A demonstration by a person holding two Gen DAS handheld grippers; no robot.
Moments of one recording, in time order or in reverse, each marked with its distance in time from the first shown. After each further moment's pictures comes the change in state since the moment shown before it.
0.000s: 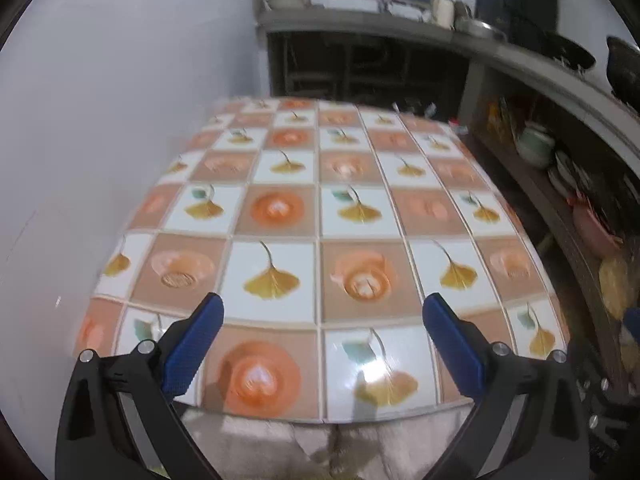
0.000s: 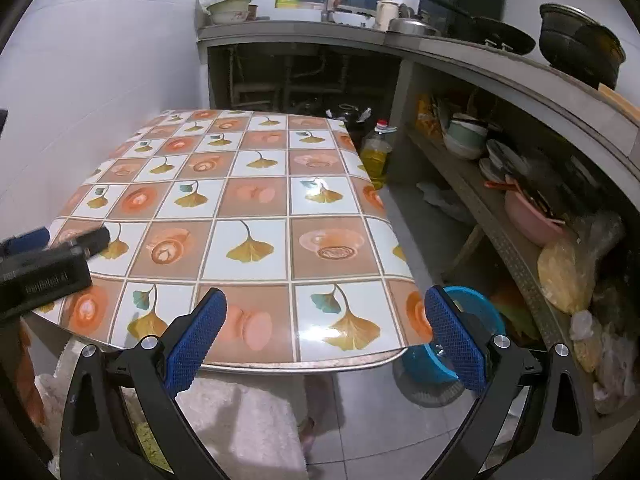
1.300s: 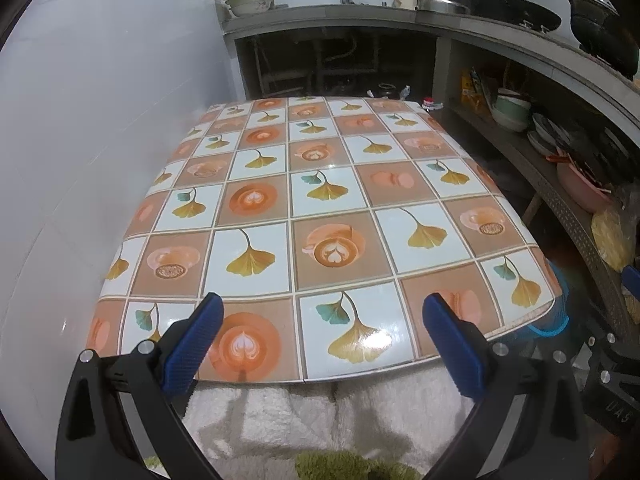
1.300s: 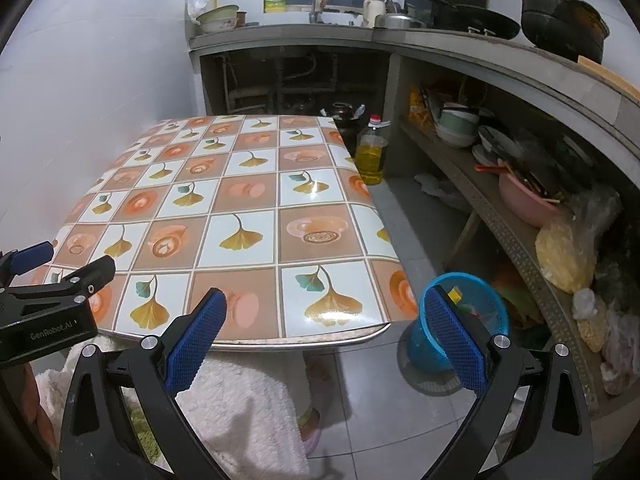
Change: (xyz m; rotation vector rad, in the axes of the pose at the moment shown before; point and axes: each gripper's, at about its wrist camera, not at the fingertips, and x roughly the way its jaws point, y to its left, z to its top) left arm -0.025 -0.027 -0.019 0.120 0.004 0.003; right arm -0.018 -0.023 -0.014 0.054 -0.001 0.023
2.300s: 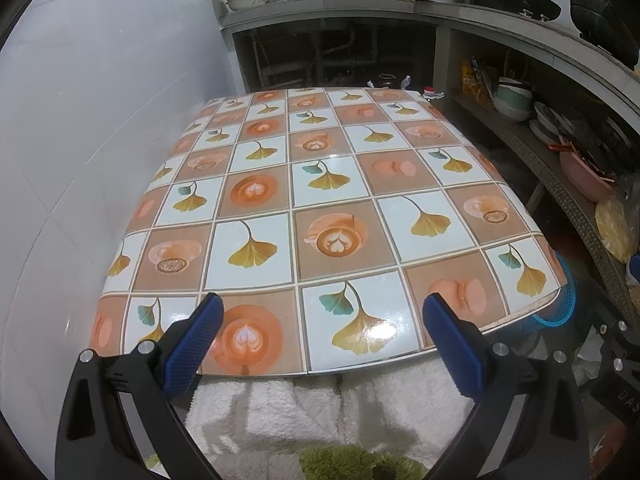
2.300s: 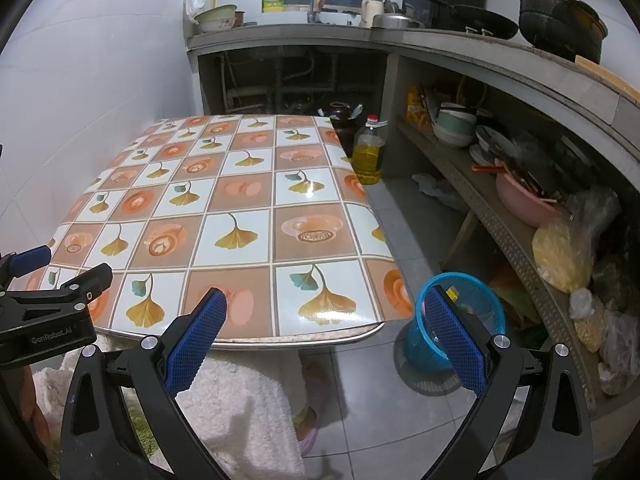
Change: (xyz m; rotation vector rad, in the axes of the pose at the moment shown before) left arm 0.001 -0.001 -0.002 0.012 0.029 0.017; right arm 0.001 -0.002 -0.002 0.004 -0.001 -0.007
